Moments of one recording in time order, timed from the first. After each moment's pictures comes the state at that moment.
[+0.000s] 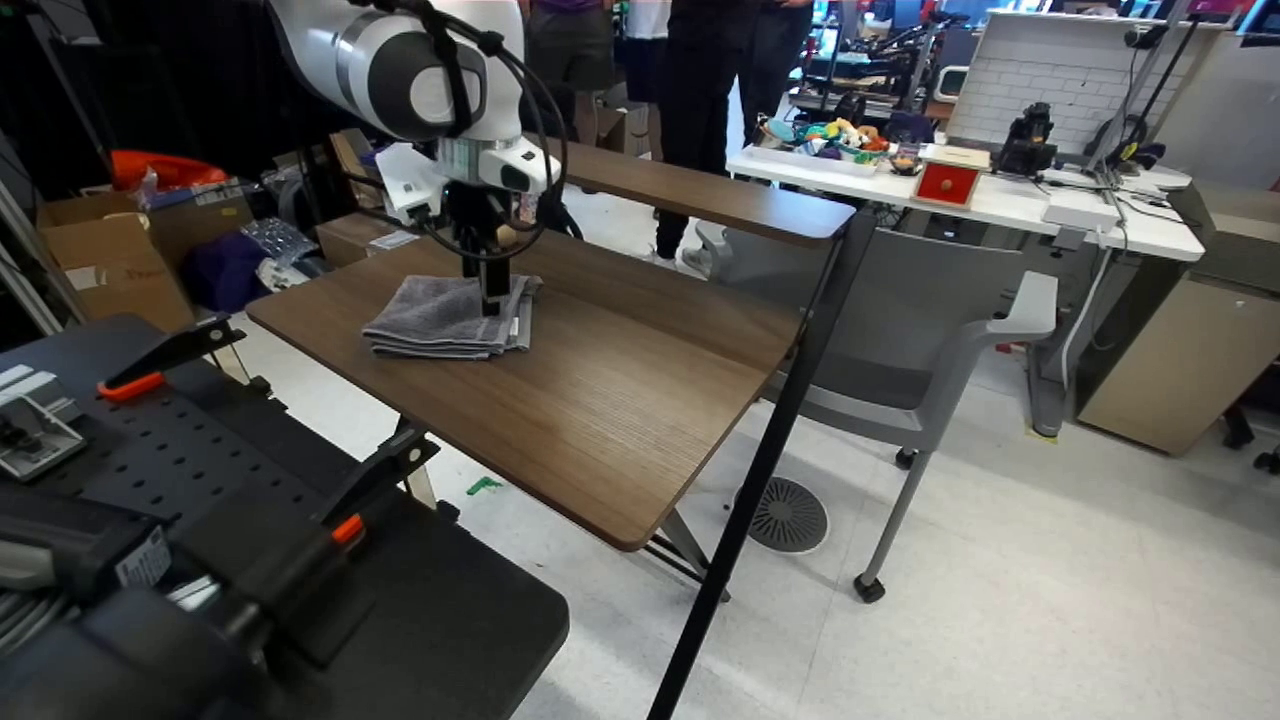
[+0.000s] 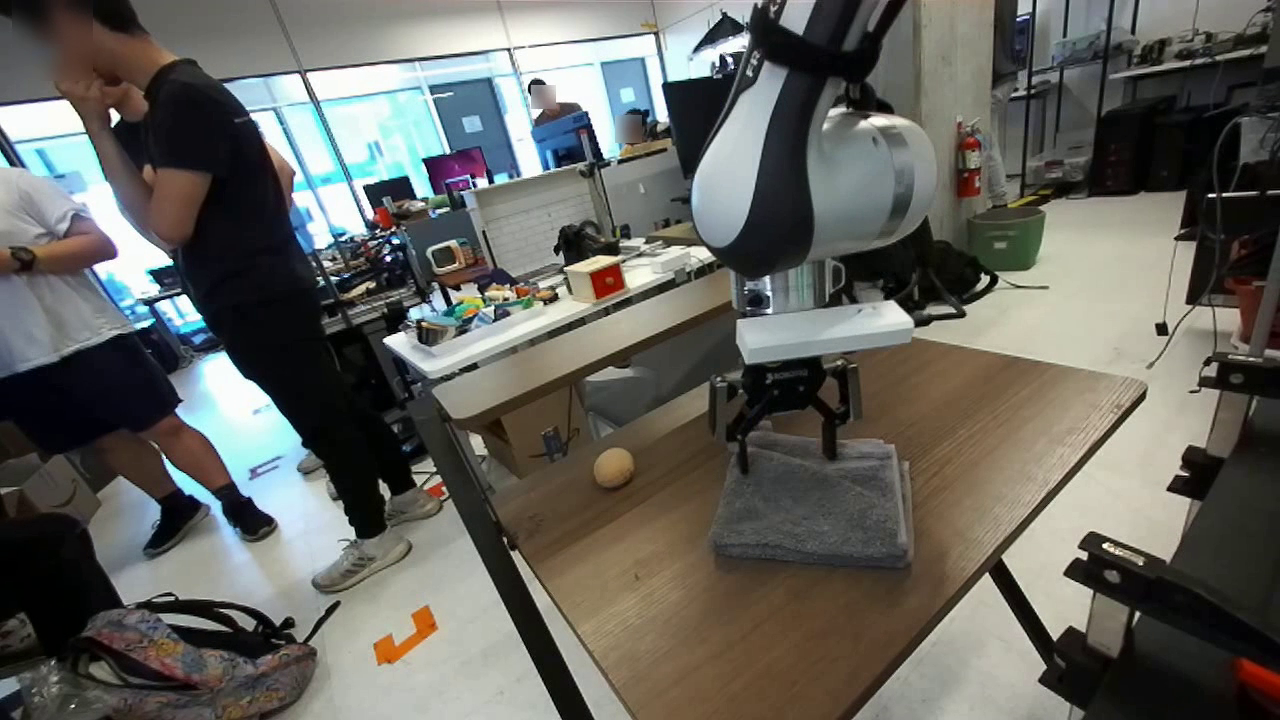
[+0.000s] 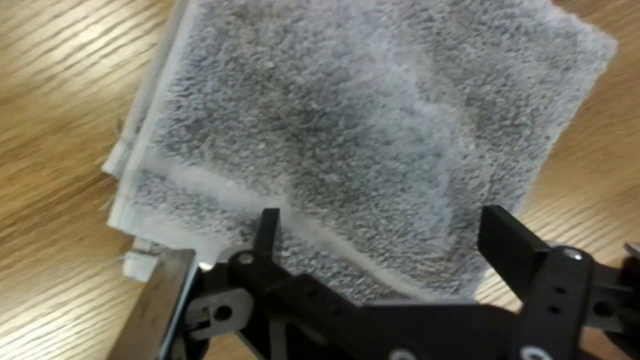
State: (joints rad) arm 0.13 0.86 0.02 -1.78 0.24 2.63 0.39
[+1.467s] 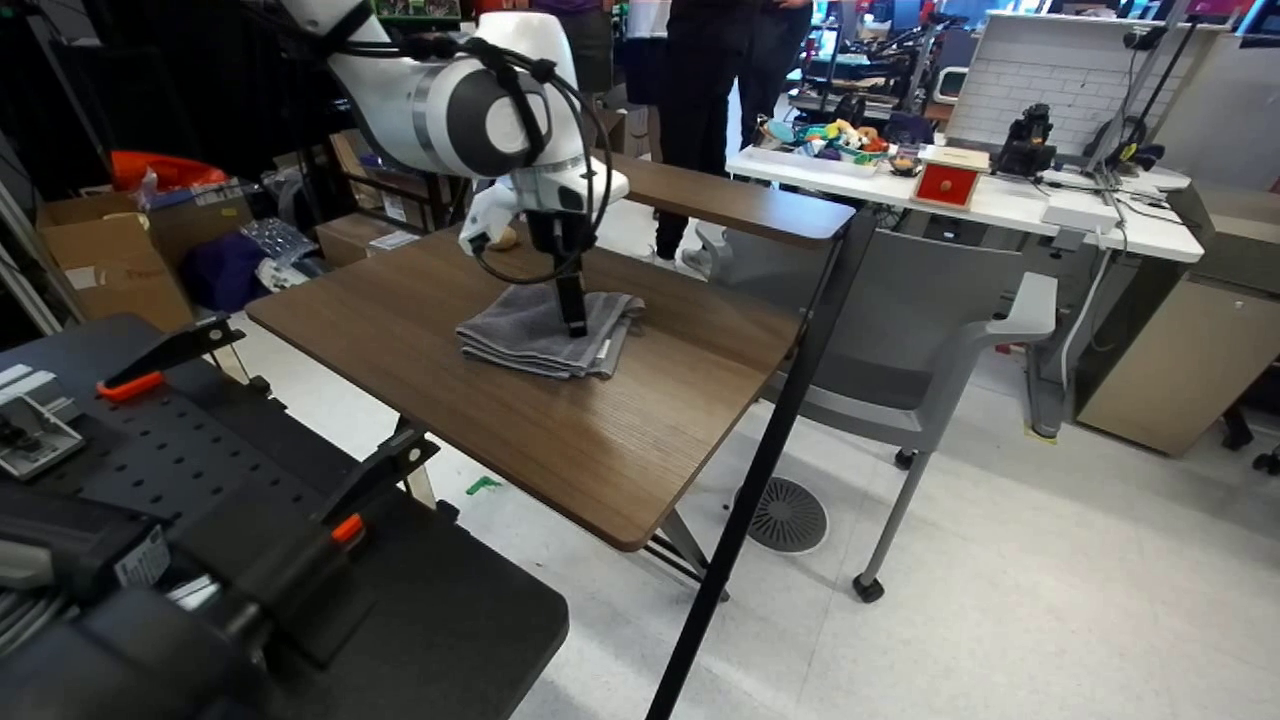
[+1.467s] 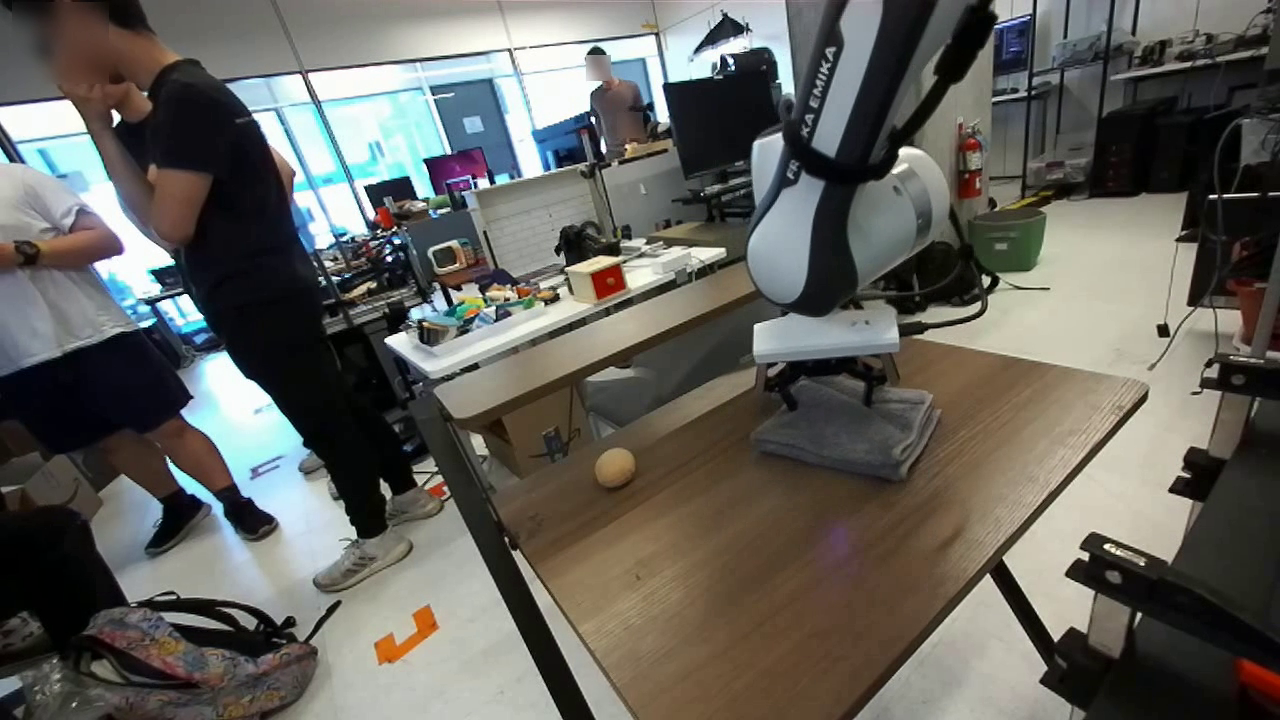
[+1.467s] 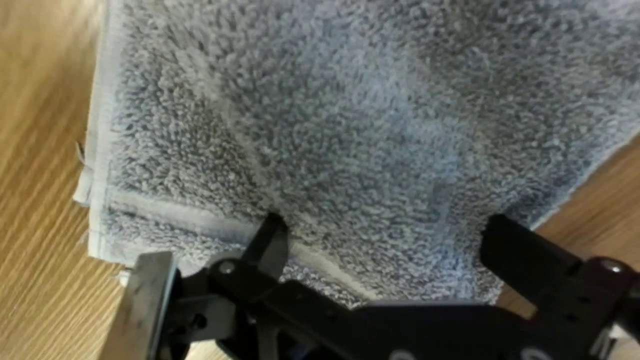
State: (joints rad) arm 0.24 1.01 -0.26 -1.63 0.16 2.70 0.83
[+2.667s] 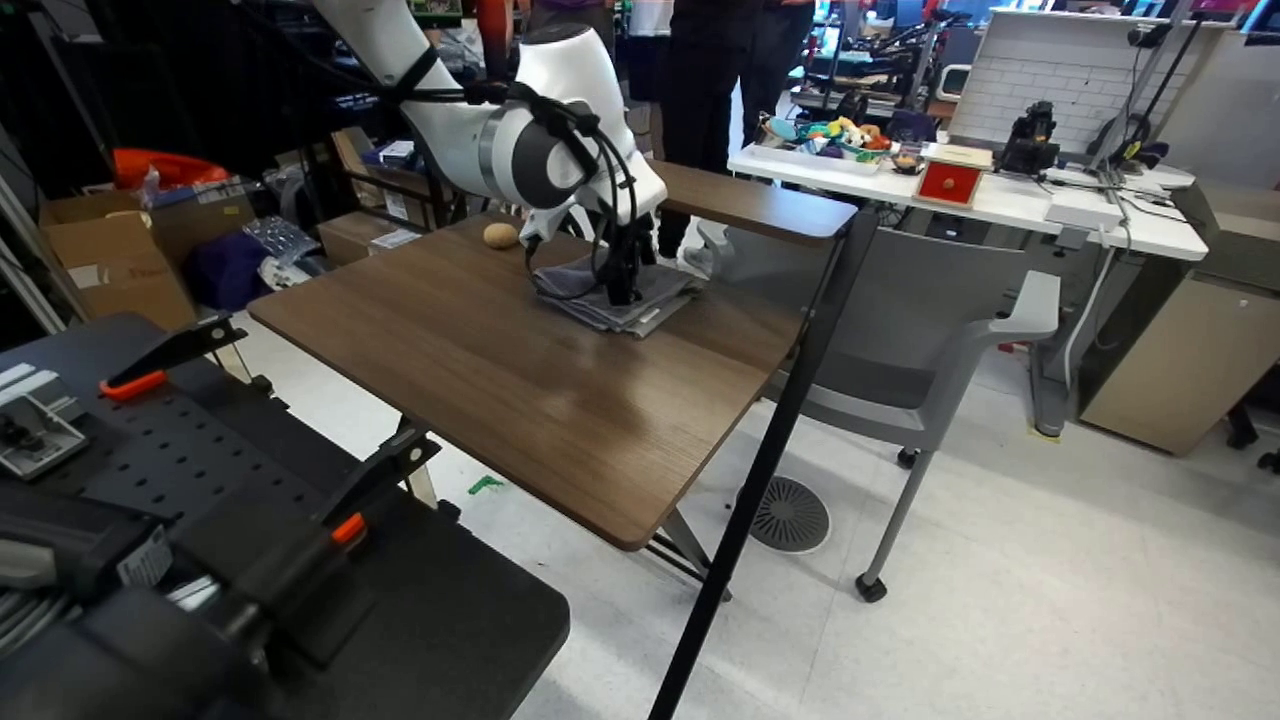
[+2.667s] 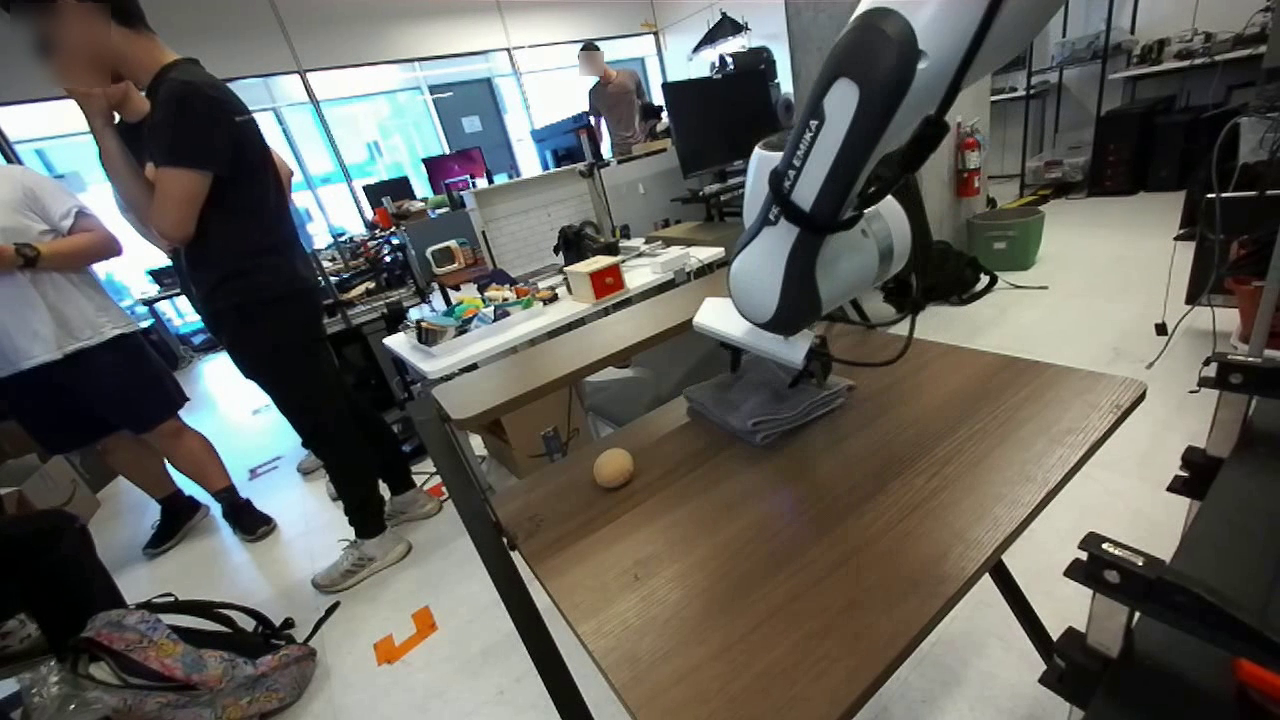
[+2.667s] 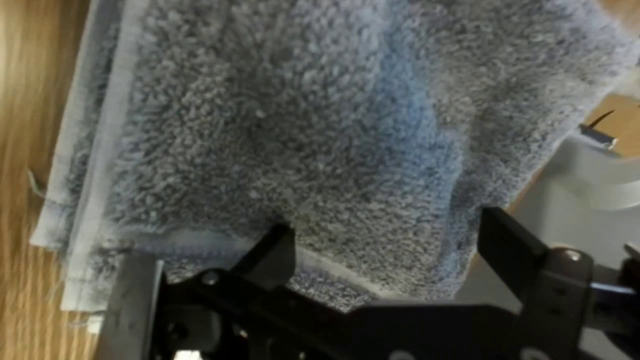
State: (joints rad) arm 0.15 1.20 -0.20 -1.33 0.17 2.92 1.15
